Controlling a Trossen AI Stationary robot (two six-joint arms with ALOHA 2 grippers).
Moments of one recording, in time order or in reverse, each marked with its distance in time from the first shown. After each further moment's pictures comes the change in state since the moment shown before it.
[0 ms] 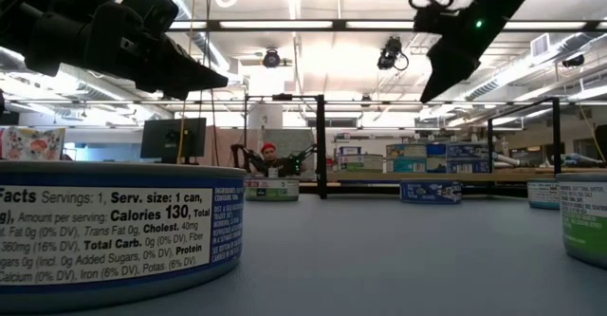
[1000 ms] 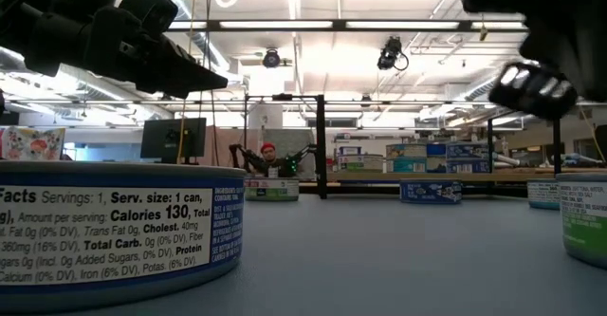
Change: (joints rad) left arm 0.000 0.000 0.000 -0.006 0.000 0.035; right arm 0.619 0.394 0.002 0.434 -0.724 0.624
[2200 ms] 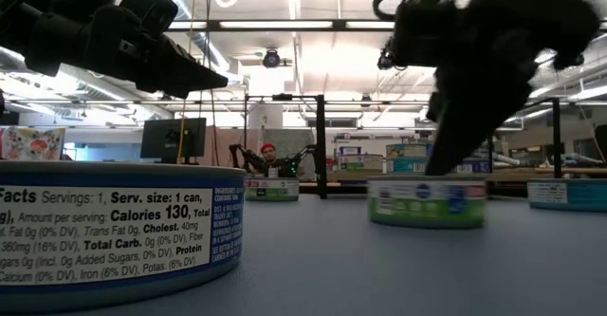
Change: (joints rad) left arm 0.000 0.000 0.000 0.006 0.001 -0.008; right arm -0.130 0.161 0.106 -0.107 0.335 -0.124
